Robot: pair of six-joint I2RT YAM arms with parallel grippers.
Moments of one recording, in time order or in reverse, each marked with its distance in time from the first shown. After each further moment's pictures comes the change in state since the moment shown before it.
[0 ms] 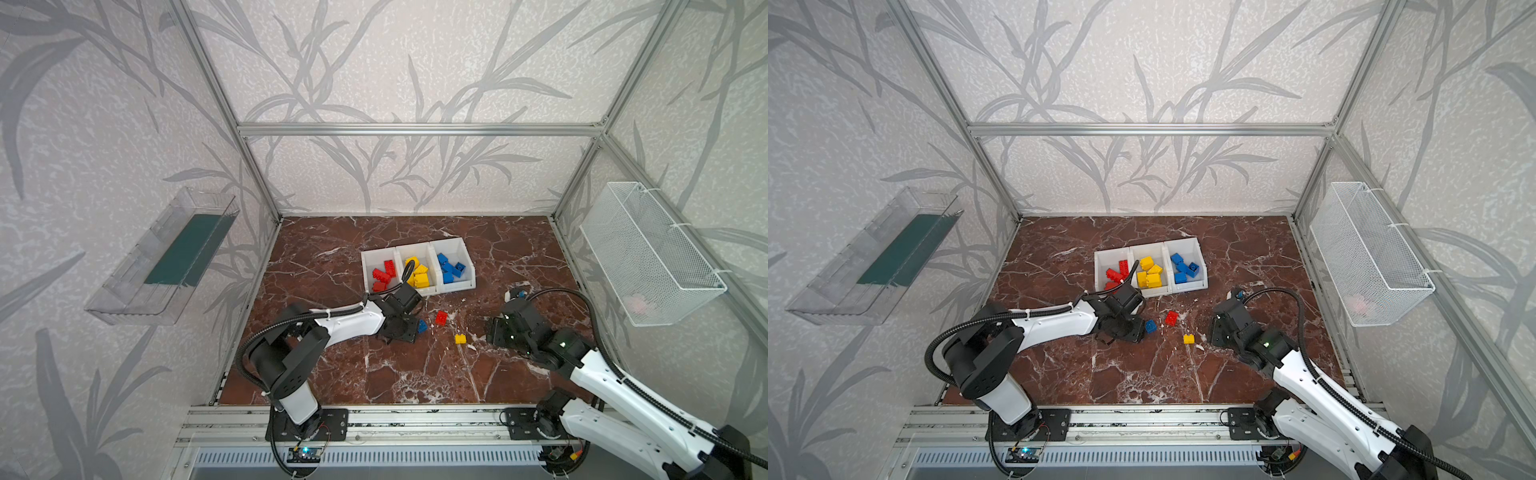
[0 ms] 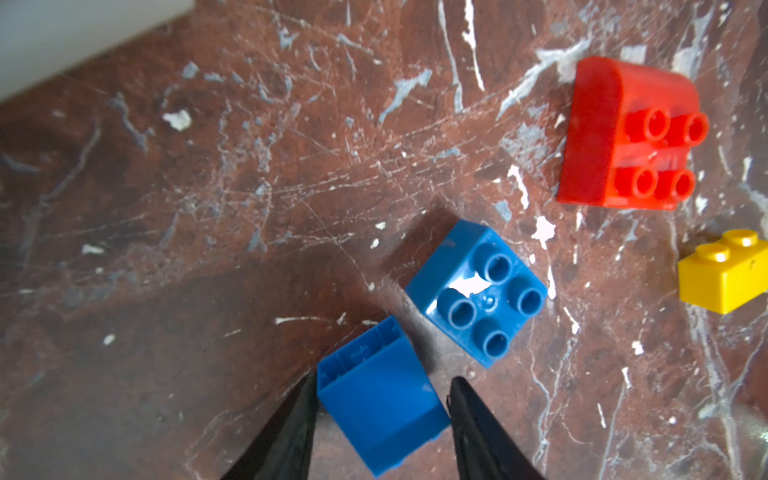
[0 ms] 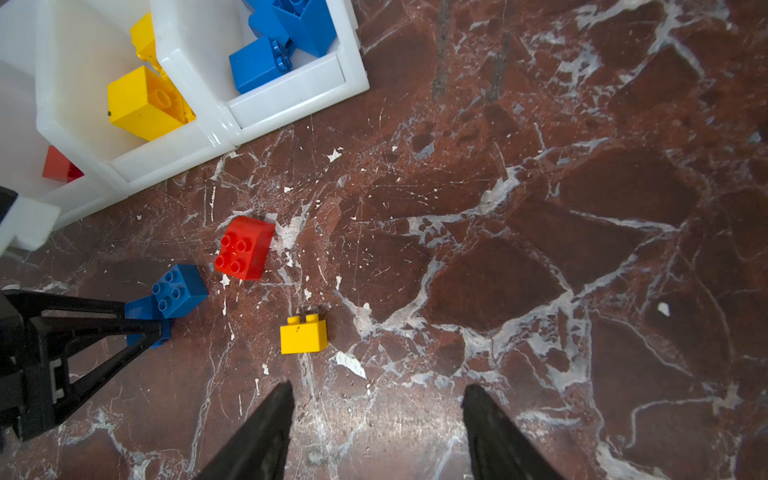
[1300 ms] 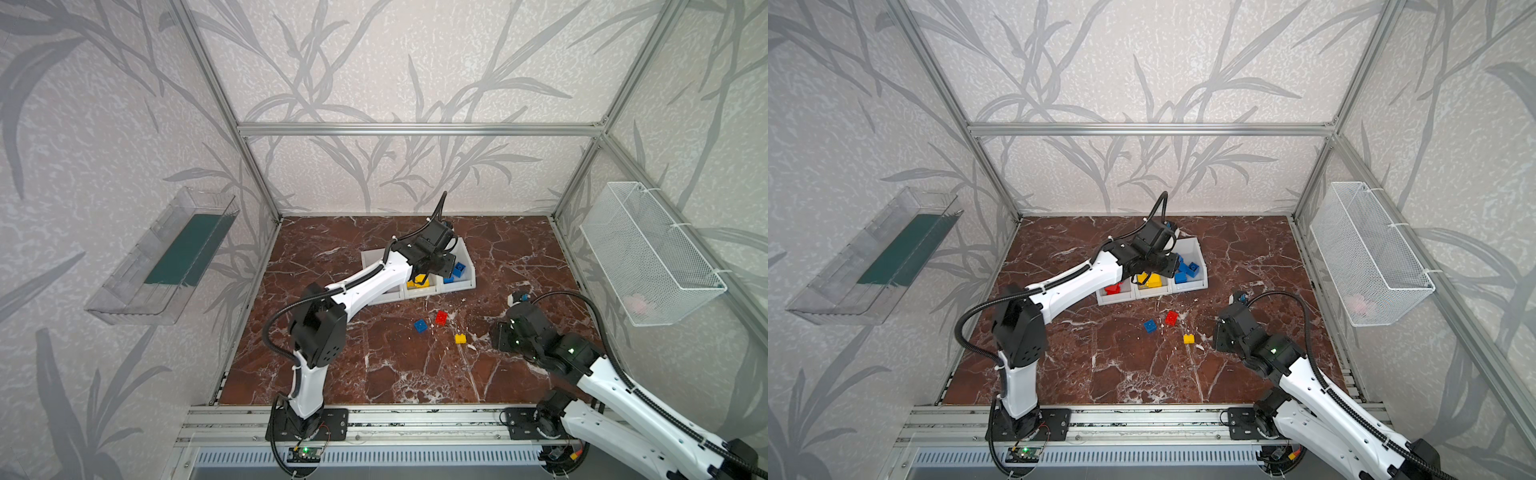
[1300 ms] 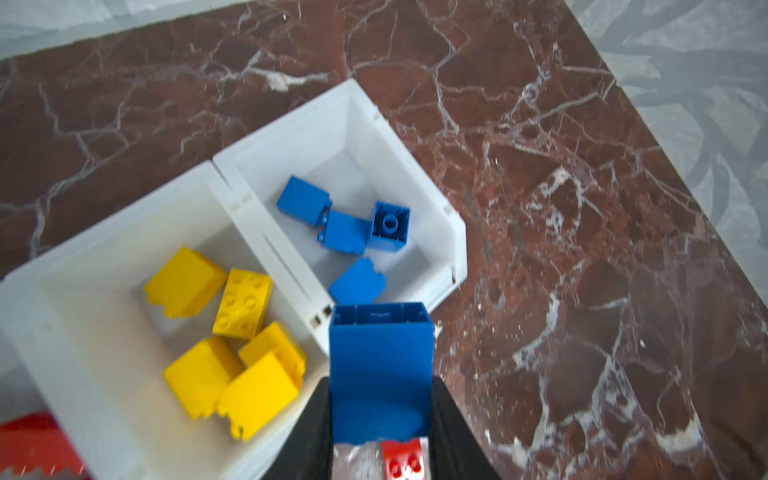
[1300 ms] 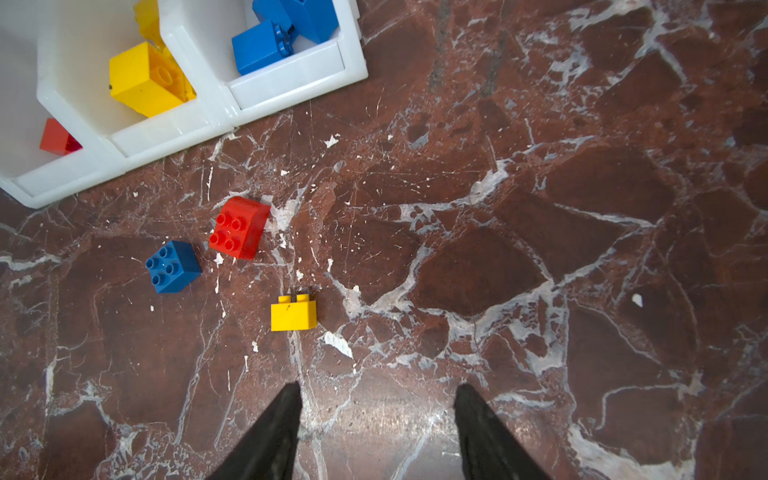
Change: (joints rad) left arm 0.028 0.352 0.900 -0.161 -0.101 0.210; right arm 0.000 -0.050 -0.004 -0.054 -0.017 -0.066
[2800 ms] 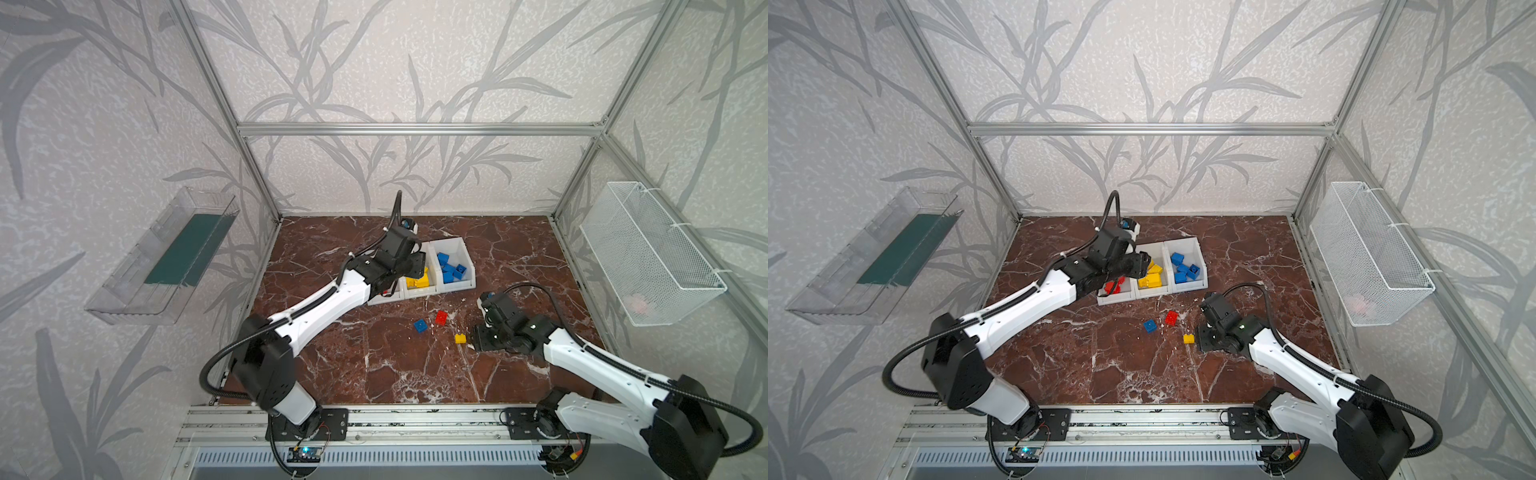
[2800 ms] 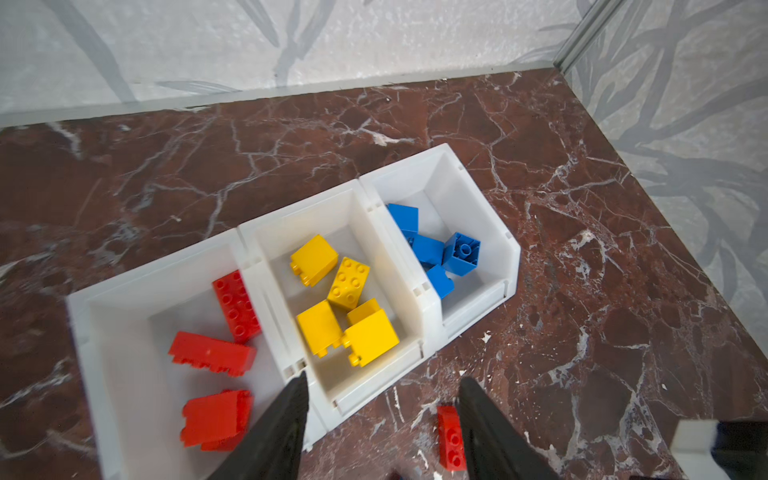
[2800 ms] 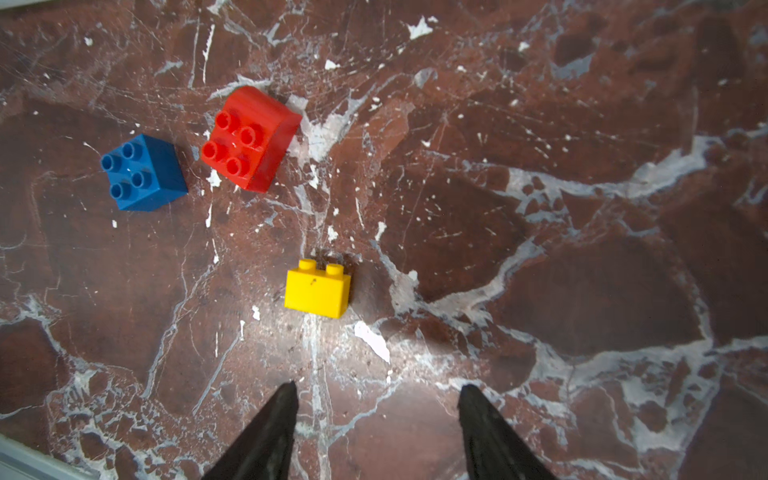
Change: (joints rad) left arm 0.101 -0.533 -0.578 0.219 -0.106 -0.059; right arm 0.026 0.386 0.069 0.131 -0.178 -0.191
